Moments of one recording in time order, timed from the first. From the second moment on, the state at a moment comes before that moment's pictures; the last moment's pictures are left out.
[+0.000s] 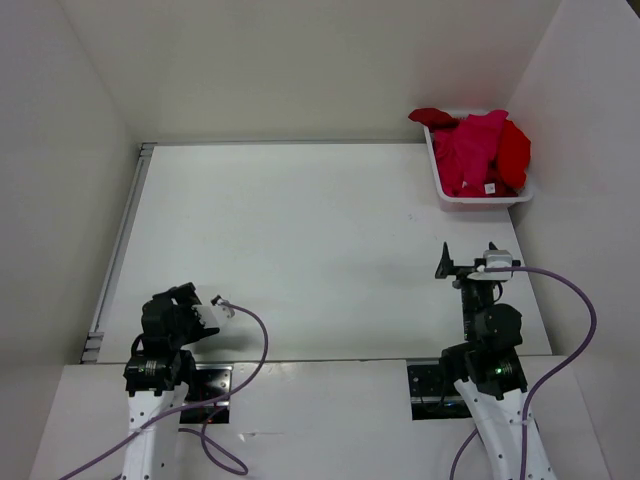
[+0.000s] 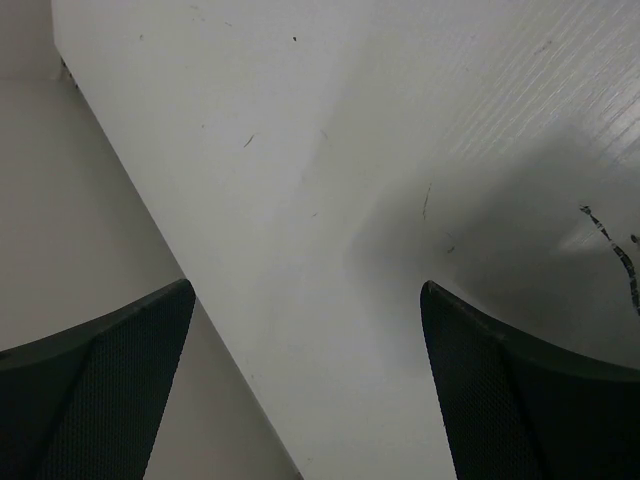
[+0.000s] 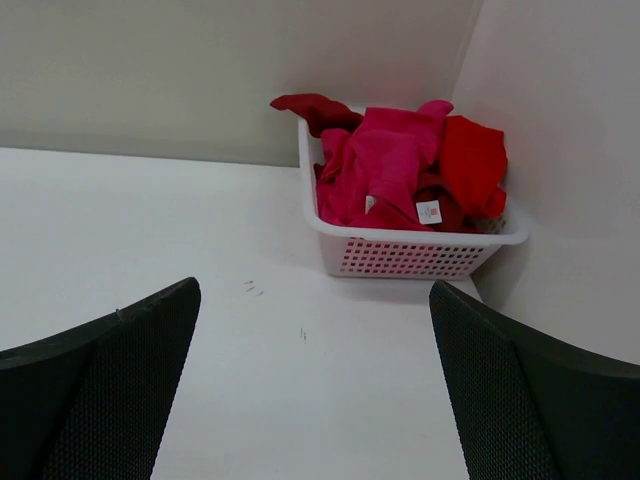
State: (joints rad) left arm 0.07 0.01 0.17 -0.77 0.09 1.19; right arm 0.24 0.00 0.29 -0.07 0.32 -0.17
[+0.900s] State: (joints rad) left arm 0.07 0.01 0.13 -0.40 -0.05 1.17; right arm 0.24 0.34 0.37 0.06 -0.08 -0.57
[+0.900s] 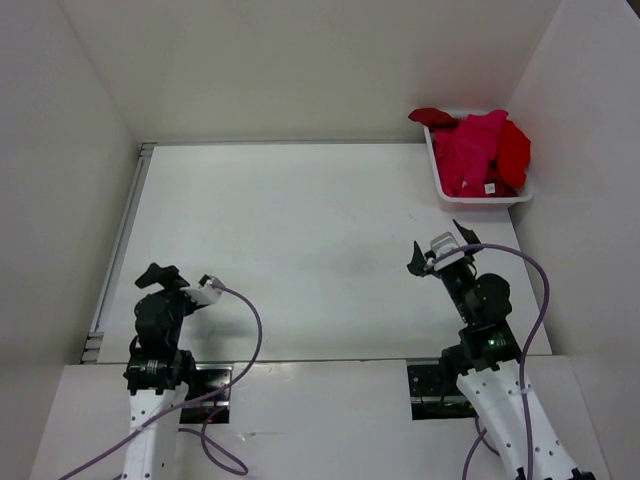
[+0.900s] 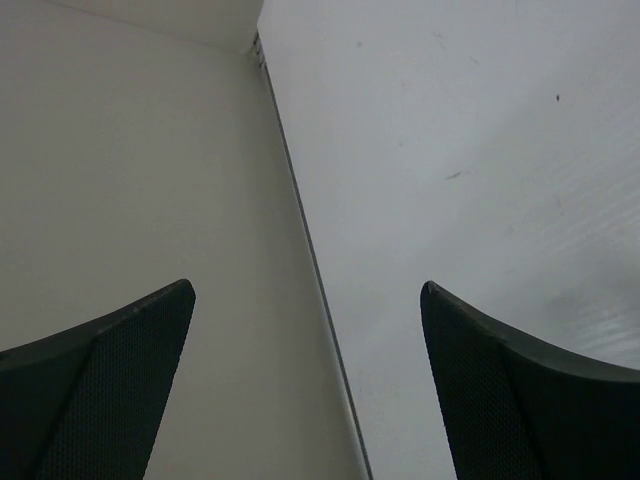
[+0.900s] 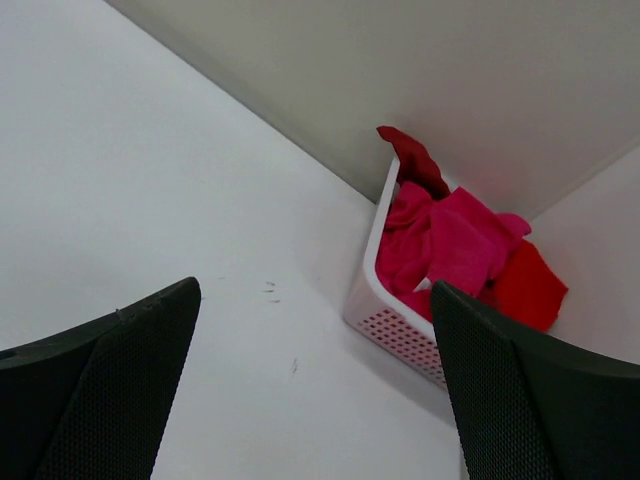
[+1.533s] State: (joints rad) left arm 0.07 0.36 0.40 -0.24 0.15 0.45; right arm 0.22 0.00 0.05 -0.07 0.05 -0.15
